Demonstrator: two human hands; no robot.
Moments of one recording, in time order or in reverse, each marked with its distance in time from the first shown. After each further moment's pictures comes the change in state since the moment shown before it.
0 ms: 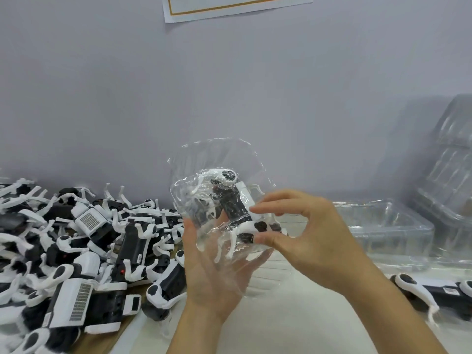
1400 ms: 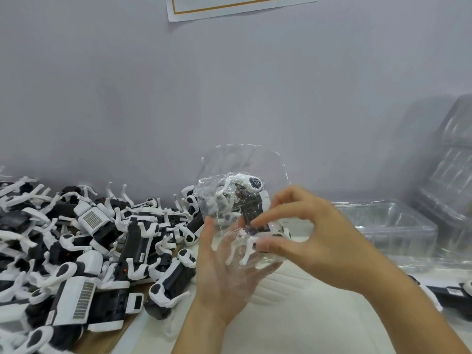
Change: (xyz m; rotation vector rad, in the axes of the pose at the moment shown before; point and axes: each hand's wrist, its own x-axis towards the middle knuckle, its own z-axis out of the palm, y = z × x) left_hand 0.006 -0.004 -0.010 0.026 -0.115 -0.112; right_hand 0.001 -0.006 -0.008 -0.105 -0.189 -0.009
